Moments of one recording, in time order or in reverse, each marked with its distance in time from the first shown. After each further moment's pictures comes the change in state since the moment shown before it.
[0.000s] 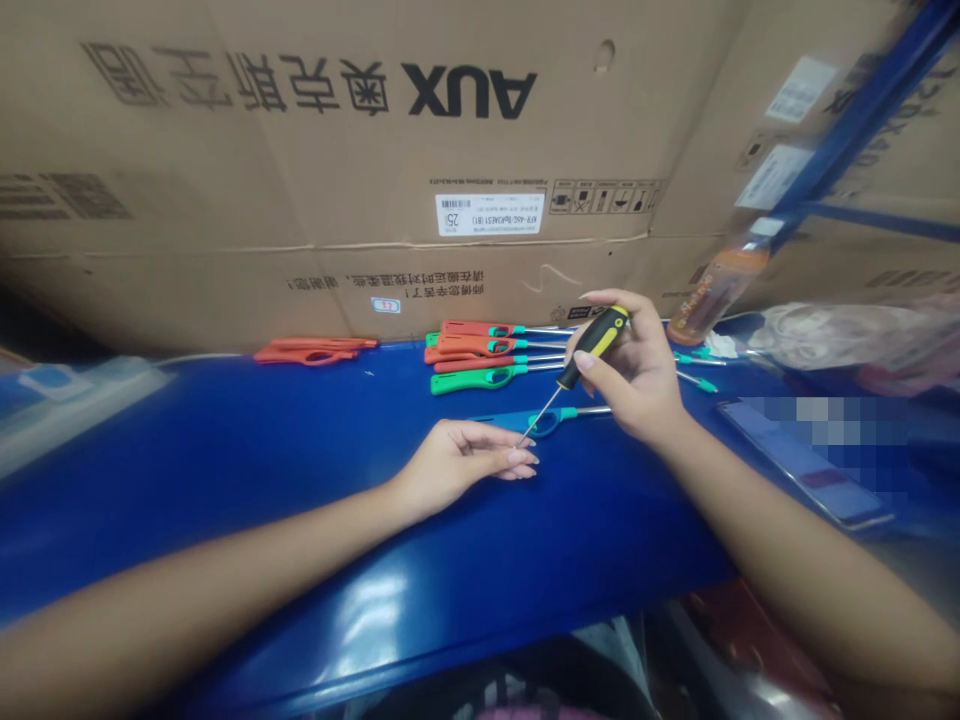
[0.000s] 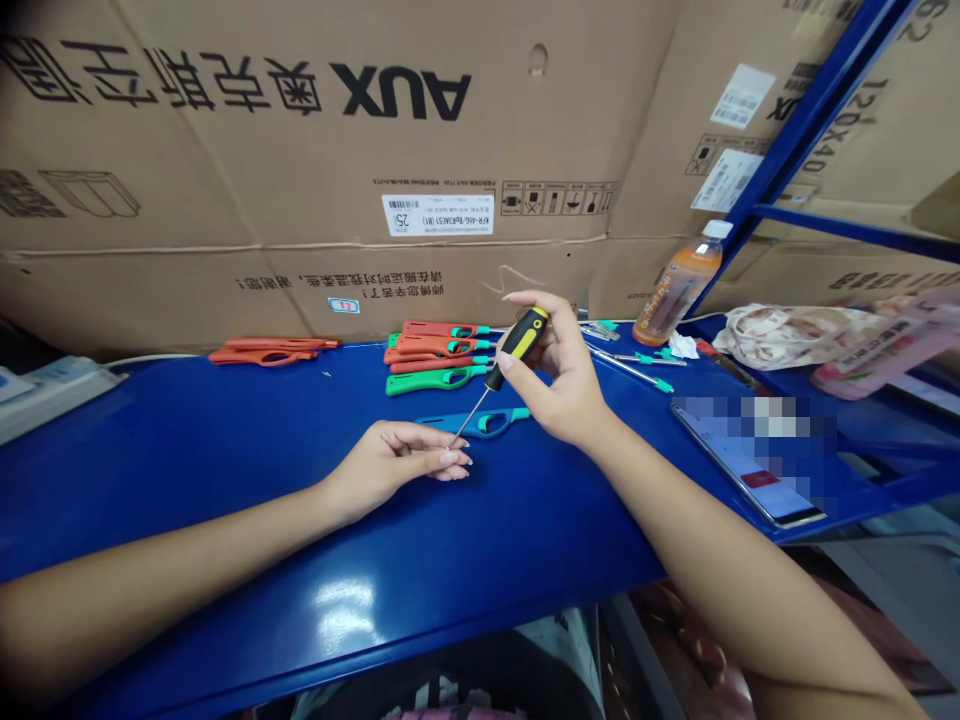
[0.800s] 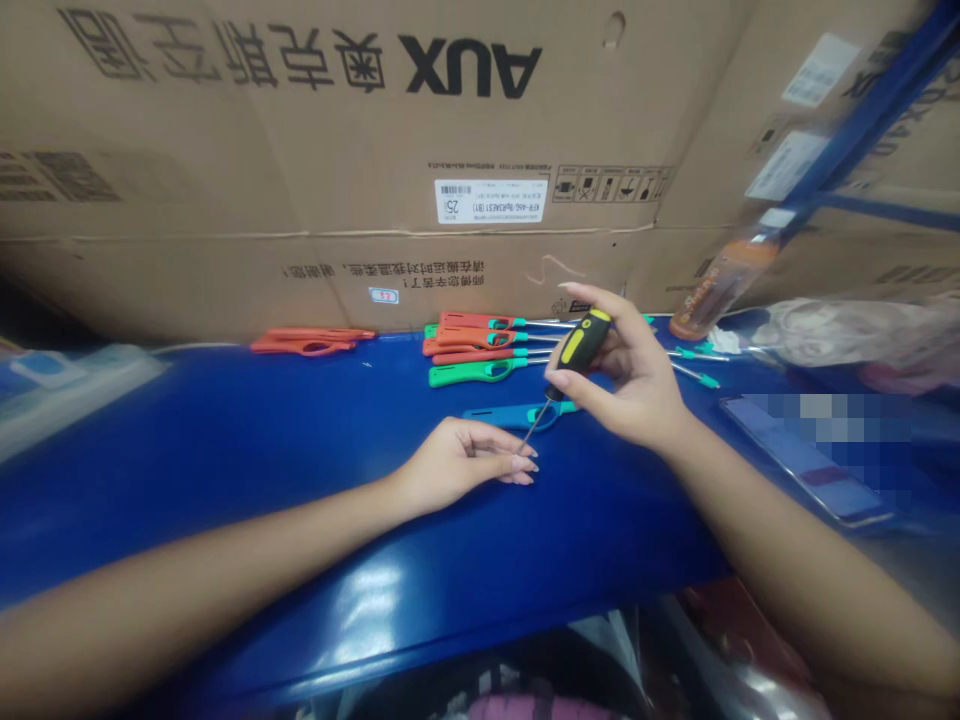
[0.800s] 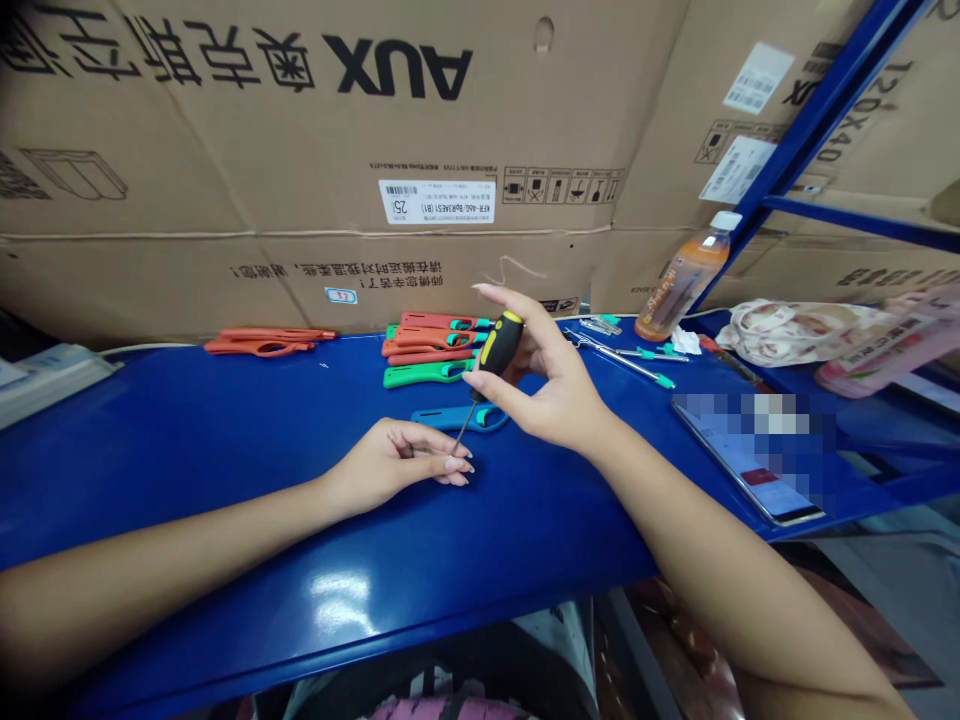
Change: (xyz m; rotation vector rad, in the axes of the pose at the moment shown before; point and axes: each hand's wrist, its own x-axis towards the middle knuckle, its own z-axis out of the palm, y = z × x) left_hand 0.000 -0.004 0.000 0.092 -0.047 -0.039; right_hand -0.003 -0.013 0.005 -0.062 -0.141 0.022
